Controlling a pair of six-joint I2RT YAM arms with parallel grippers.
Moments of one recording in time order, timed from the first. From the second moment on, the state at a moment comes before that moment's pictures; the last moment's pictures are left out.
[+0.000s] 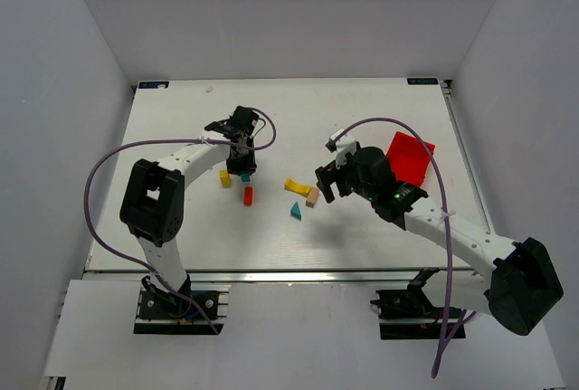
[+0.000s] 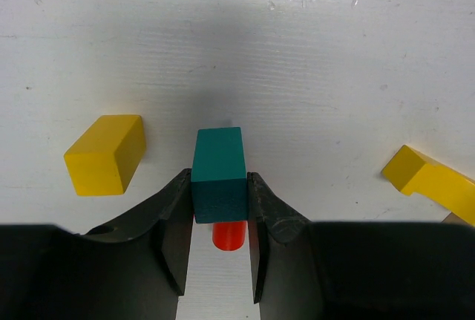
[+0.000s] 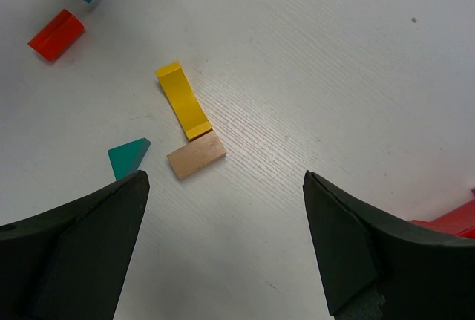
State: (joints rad) left arm -0.44 1.83 1.35 -0.68 -0.17 -0.45; right arm 0.70 1.17 0.75 -0.07 0.01 -0.06
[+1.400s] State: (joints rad) left arm -0.44 1.83 1.28 -0.62 -0.18 -0.49; right arm 0.70 1.19 0.75 -0.07 0.00 -0.06
